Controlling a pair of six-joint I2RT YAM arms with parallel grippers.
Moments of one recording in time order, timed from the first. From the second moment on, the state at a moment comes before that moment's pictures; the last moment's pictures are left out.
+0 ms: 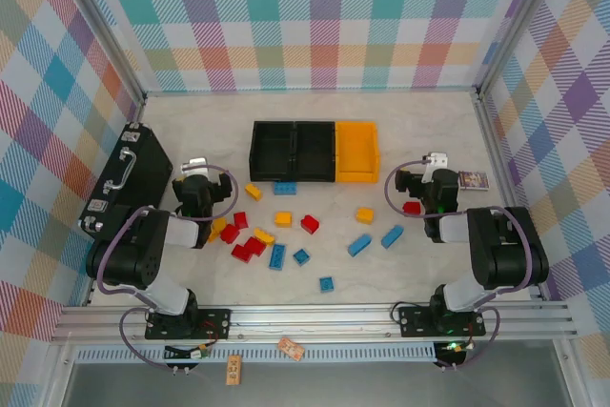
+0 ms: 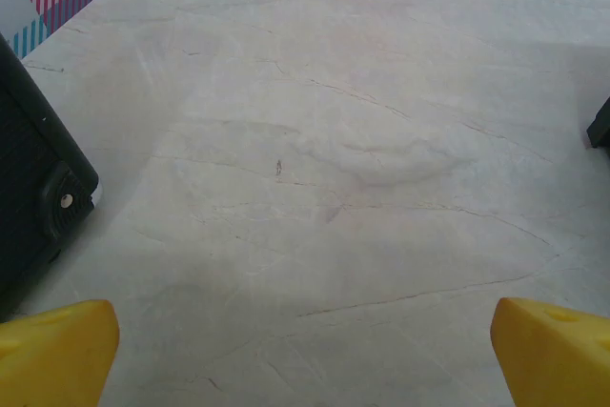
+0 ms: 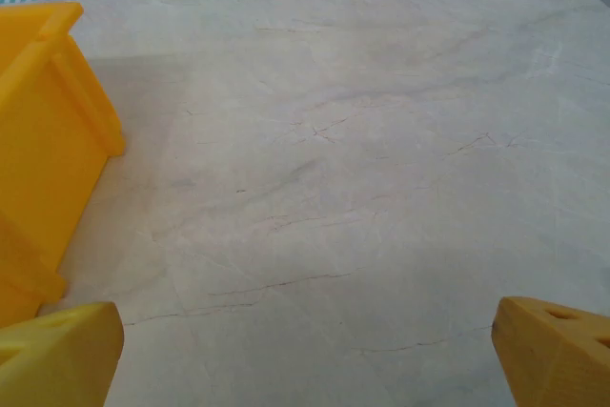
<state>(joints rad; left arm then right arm) -0.12 1.58 0.38 0.81 -0.32 -0.11 0.04 1.54 0.38 0.76 0.02 0.07</state>
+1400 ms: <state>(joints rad) -0.12 1.49 0.48 0.57 -0.32 -0.11 0.04 1.40 0.47 0.51 0.03 0.07</state>
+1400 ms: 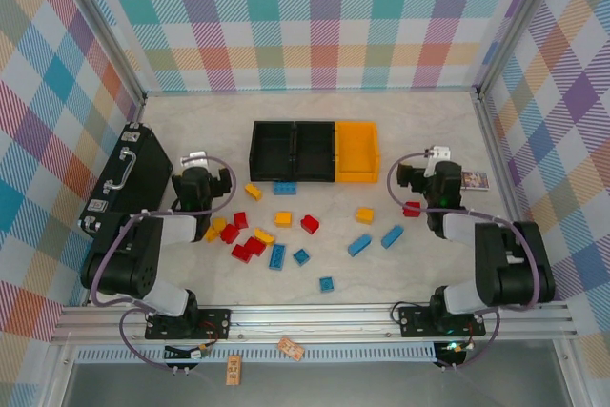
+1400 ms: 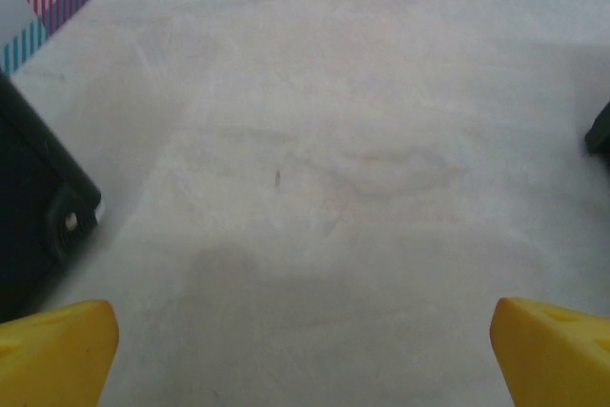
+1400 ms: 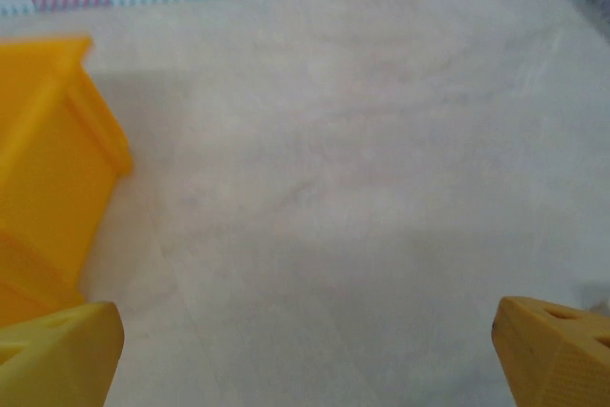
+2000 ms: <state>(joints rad) -0.13 1.18 0.78 -0.11 -0.02 -0.56 0.03 1.14 0.81 -0.28 -0.13 0.54</state>
